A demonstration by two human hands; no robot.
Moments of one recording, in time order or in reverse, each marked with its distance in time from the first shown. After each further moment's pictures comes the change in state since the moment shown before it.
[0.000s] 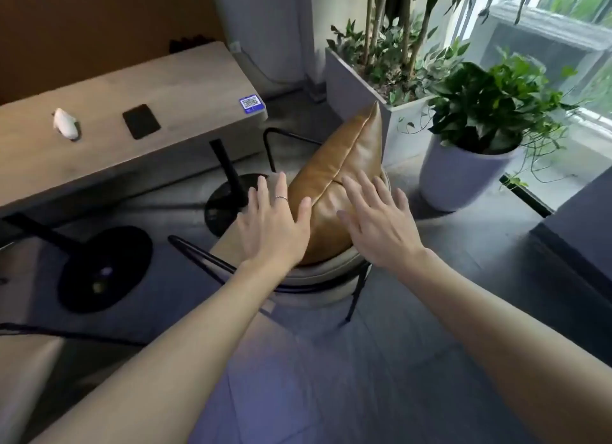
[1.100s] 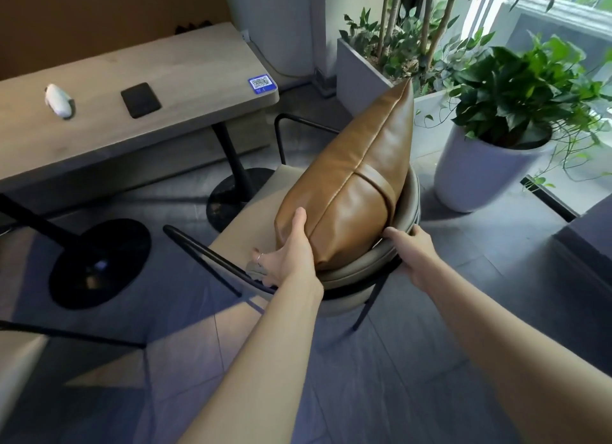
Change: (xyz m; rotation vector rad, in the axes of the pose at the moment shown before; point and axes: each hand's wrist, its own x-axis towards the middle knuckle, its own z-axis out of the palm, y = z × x) left_hand -0.005 -0.032 0.080 -1.272 0.169 -1.118; right_hand -0.003 0.030 0.111 1.209 -0.091 1.105
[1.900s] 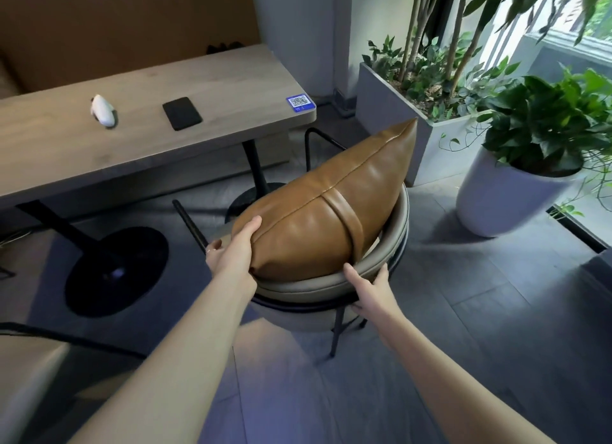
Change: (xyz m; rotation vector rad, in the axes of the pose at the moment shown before) left_hand 0.102 0.107 -0.093 -0.033 -0.057 0.120; right_hand -0.058 0.051 0.126 -0.096 -0.209 0.046
